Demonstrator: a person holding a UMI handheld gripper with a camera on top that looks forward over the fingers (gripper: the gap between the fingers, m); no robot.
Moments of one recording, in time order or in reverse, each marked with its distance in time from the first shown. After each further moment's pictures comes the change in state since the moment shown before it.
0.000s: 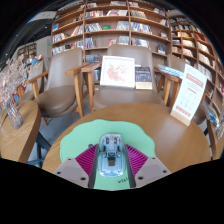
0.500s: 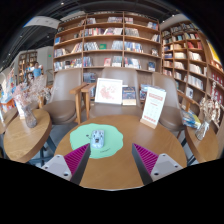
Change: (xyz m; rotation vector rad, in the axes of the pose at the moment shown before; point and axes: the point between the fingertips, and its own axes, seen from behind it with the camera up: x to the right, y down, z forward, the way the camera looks) arm 0.053 0.003 -0.197 0.175 0.051 -0.010
